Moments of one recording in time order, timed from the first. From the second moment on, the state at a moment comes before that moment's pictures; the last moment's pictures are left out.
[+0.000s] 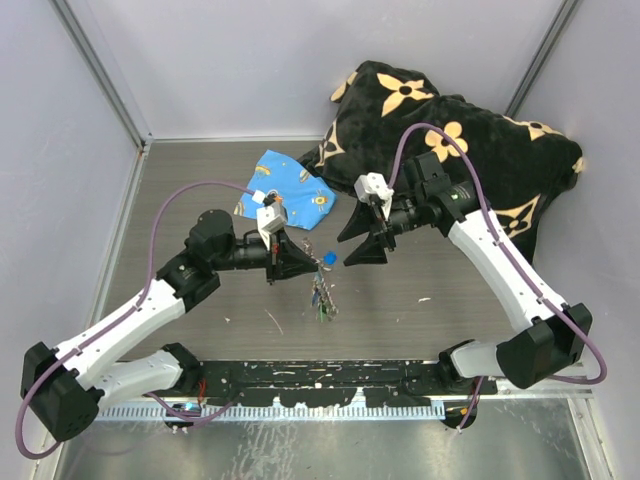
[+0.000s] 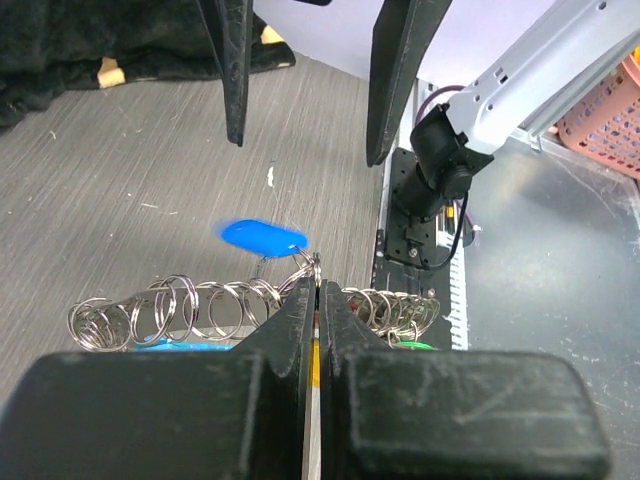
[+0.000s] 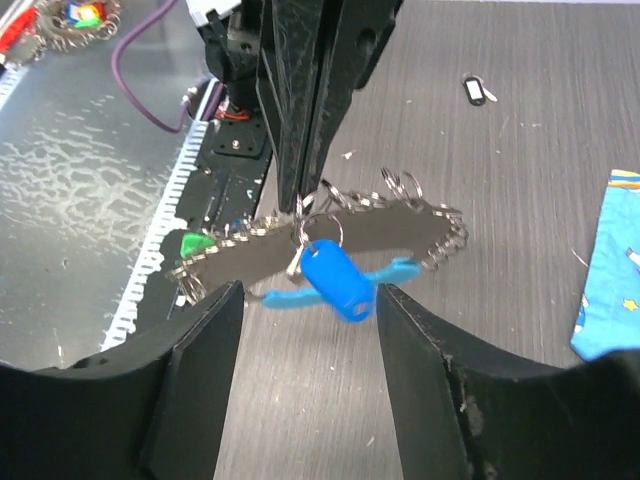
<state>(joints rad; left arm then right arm) -0.68 1.01 0.78 0.10 0.75 -0.21 0.40 1.35 1.36 -0.93 -1.27 -0.81</state>
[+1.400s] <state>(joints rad) -0.68 1.18 1.32 -0.77 0.63 0.09 0.61 1.48 1.46 -0.71 -1.26 -0.56</state>
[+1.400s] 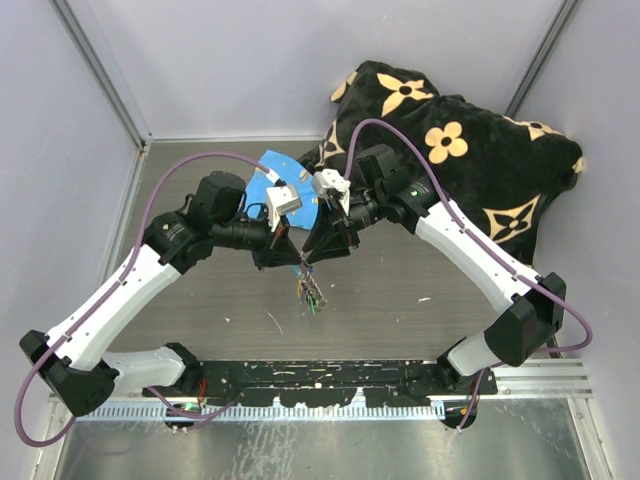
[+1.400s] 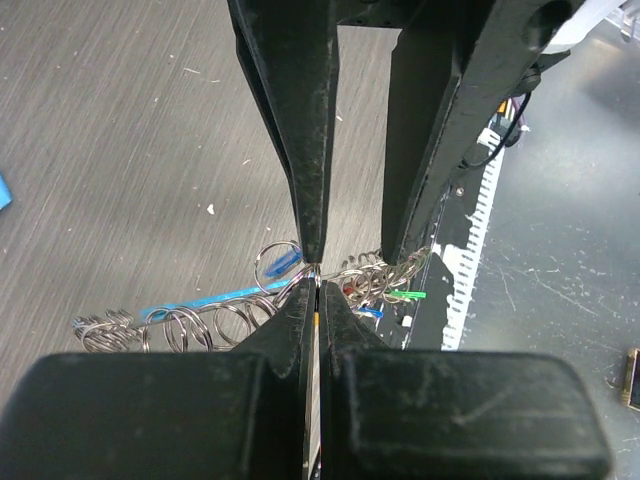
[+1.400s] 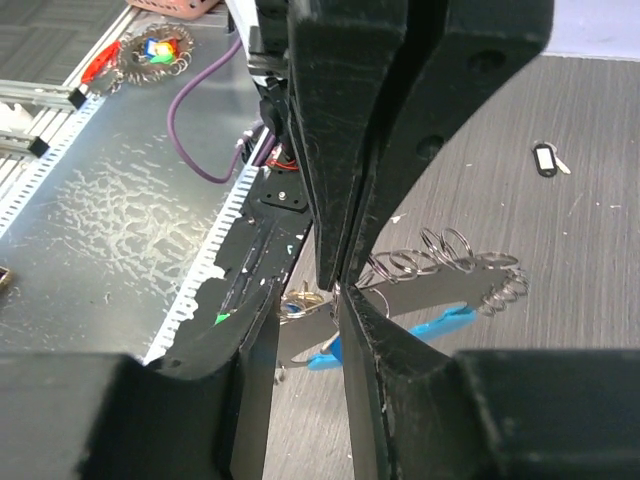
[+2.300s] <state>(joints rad) -0.68 1.16 1.26 -0.73 0.65 0.07 0.64 1.48 1.41 -0.67 -1.25 -0.54</state>
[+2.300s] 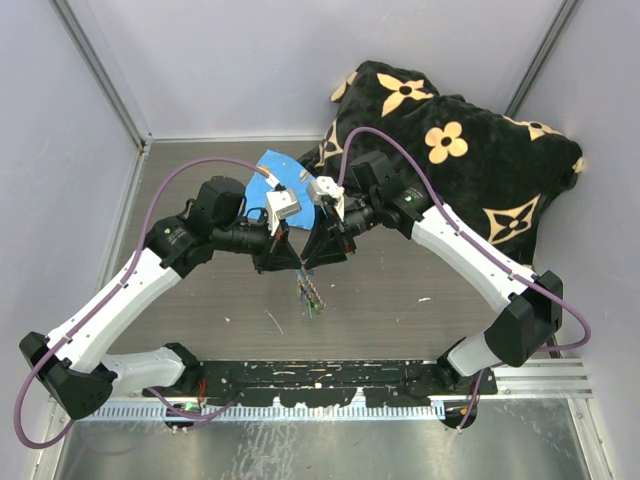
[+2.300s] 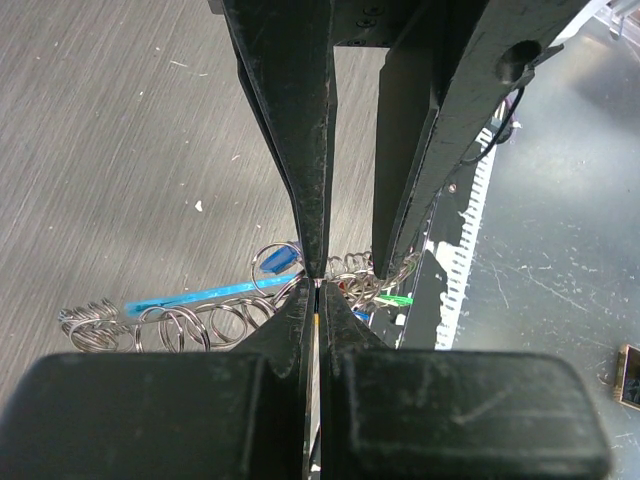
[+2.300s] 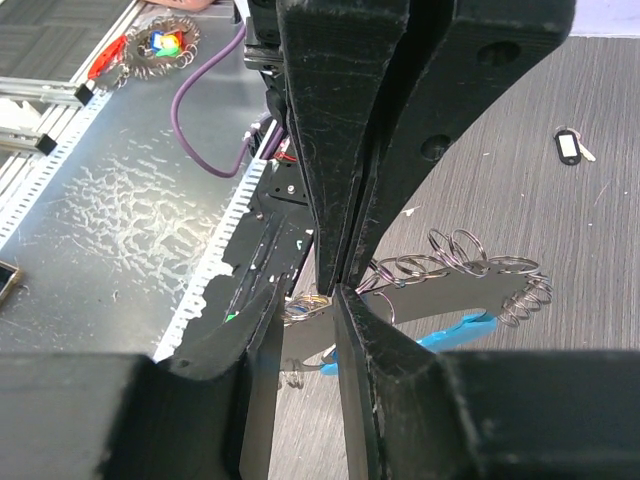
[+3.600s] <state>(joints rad) -0.68 1.13 1.21 -0.67 0.71 0.09 0.62 1.48 1.47 -0.85 -1.23 -0.70</state>
